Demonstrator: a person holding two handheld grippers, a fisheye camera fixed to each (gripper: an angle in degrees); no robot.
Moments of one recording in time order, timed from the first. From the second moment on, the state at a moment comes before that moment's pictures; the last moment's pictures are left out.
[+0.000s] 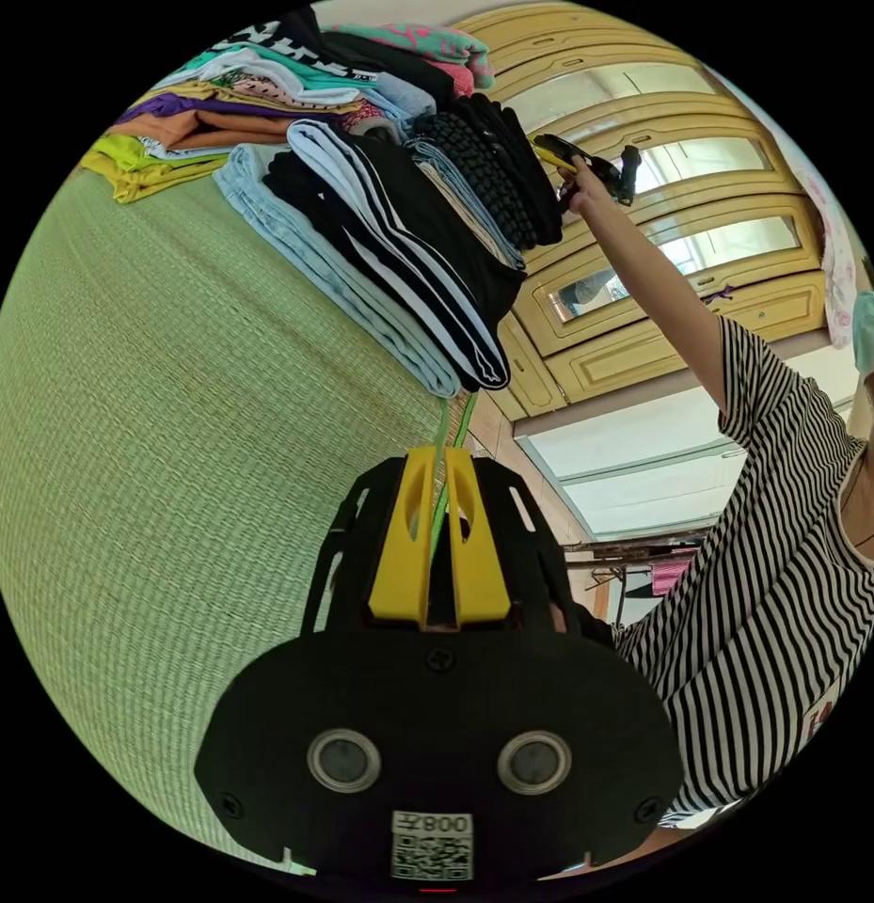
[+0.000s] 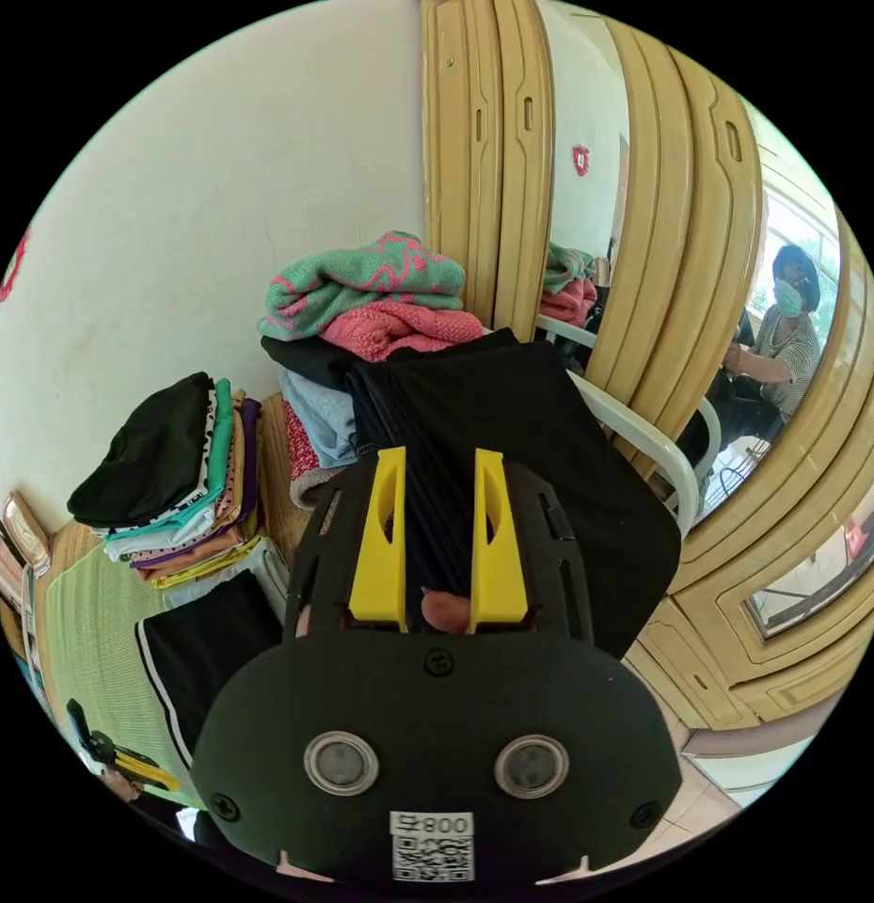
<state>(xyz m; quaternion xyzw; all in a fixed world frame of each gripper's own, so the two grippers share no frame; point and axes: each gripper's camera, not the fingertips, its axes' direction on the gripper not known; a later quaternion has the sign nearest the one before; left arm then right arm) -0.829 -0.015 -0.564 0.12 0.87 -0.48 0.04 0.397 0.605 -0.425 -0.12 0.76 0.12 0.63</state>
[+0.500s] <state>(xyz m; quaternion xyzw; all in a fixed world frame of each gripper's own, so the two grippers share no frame) -0.745 0.053 -0.647 0.13 0.86 -0.50 -0.01 0.337 0.546 -0.478 -0.03 0.73 0.15 0.67</state>
